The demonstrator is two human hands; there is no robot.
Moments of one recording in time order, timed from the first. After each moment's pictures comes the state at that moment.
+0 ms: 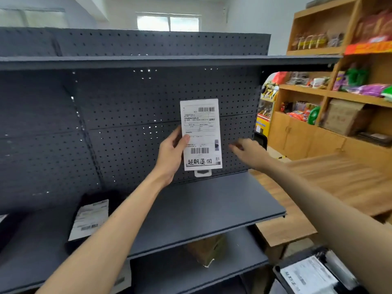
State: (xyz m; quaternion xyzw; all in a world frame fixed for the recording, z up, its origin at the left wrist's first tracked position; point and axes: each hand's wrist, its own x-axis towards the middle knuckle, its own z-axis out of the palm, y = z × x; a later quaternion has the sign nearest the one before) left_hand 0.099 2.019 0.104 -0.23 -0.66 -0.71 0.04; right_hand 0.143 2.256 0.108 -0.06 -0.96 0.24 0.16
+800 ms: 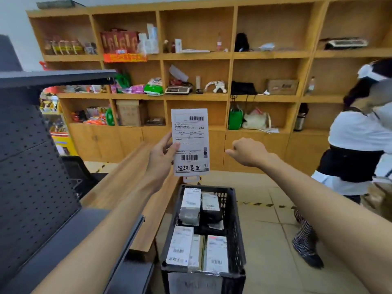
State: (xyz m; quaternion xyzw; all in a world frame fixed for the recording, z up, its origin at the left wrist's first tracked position) left_hand 0.216 2.314 0.106 -0.56 -0.46 -0.60 -0.33; right_hand 0.464 2.384 0.138 -0.61 -0.79 -0.05 0.08
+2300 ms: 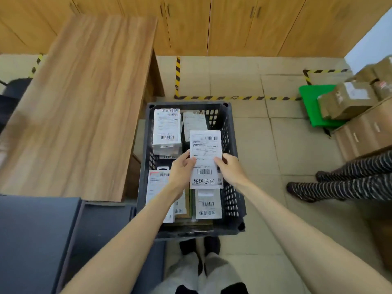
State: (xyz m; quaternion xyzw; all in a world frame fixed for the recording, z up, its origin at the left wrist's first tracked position) left_hand 0.292 2.478 -0.220 -0.36 -0.62 -0.33 -0.61; right_hand 0.458 2.491 -0.231 -0.68 -0.49 0.51 0.20
